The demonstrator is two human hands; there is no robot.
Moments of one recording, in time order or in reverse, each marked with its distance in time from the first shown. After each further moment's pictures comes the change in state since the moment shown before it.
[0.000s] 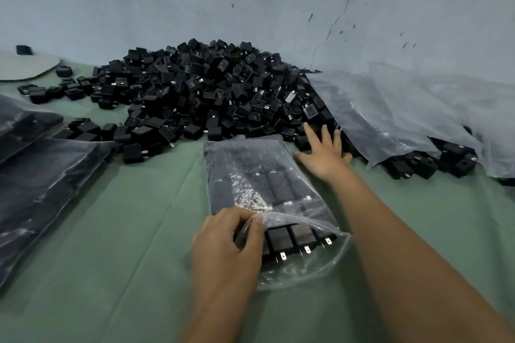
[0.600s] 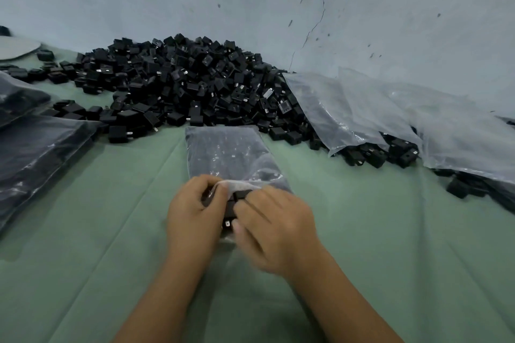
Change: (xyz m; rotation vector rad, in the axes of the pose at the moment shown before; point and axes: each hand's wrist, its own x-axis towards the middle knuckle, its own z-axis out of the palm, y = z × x) left_hand -0.006 0.009 -0.009 -0.174 0.001 0.003; right_hand -0.218 -0.039 0.003 -0.054 0.677 -1.049
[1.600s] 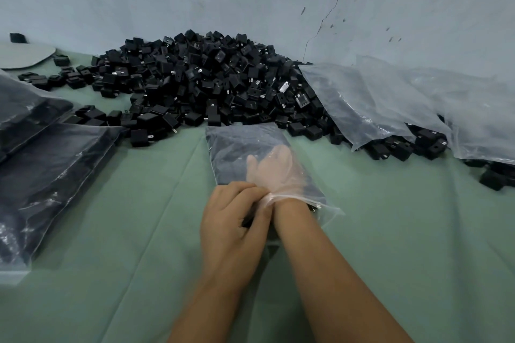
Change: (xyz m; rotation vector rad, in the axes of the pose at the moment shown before) left_hand -0.008 0.000 -0.005 0.085 0.001 0.423; right_hand 0.069 0.030 0.089 -0.023 -0.516 1.201
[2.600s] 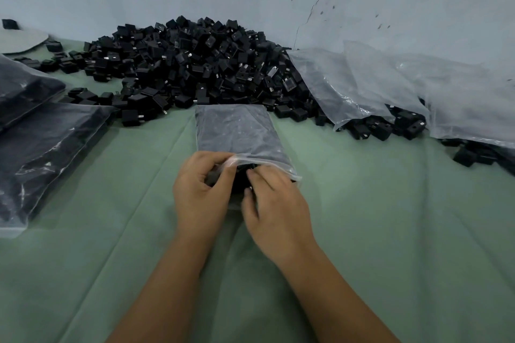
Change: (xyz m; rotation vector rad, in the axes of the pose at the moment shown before) left_hand -0.002 0.005 -0.008 -0.098 0.059 -0.243; right_hand -0.108 0.070 -0.017 0.074 0.372 -0.684
